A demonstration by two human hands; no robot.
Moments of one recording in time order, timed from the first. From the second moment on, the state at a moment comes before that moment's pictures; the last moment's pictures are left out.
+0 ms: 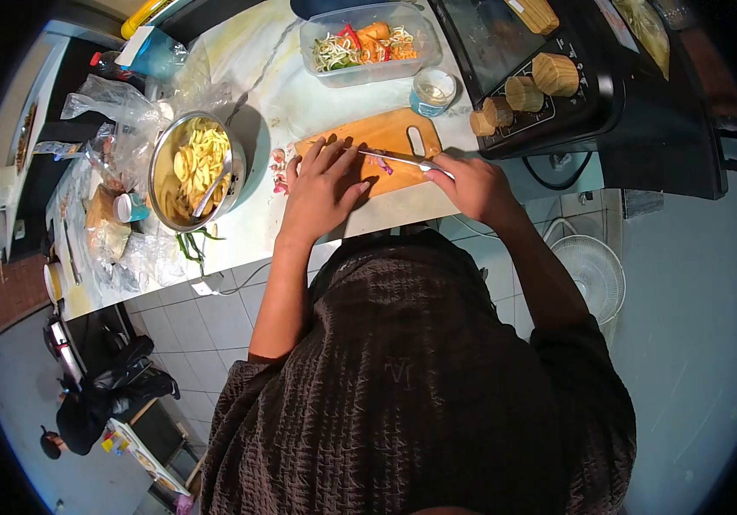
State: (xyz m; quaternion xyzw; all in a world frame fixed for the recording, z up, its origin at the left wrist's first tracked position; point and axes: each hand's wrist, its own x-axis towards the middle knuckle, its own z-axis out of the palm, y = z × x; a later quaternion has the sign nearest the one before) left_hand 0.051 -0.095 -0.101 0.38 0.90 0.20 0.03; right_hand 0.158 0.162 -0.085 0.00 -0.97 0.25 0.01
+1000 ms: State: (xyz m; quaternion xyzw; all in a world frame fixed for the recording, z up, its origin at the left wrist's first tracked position) left_hand 0.058 -0.094 -0.099 0.39 0.89 0.25 0.03; right_hand 0.154 0.159 -0.085 -0.01 -0.98 0.17 -0.05
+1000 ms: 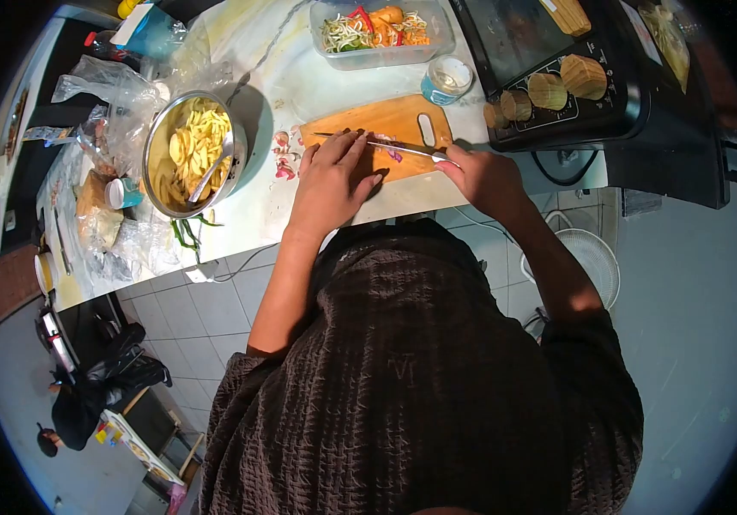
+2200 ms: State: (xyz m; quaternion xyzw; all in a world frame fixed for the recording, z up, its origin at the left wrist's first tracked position) left_hand 0.053 -0.101 -0.097 0.38 0.89 0.24 0.06; right_hand 0.152 0.157 -0.089 0.00 -0.98 0.20 -0.02
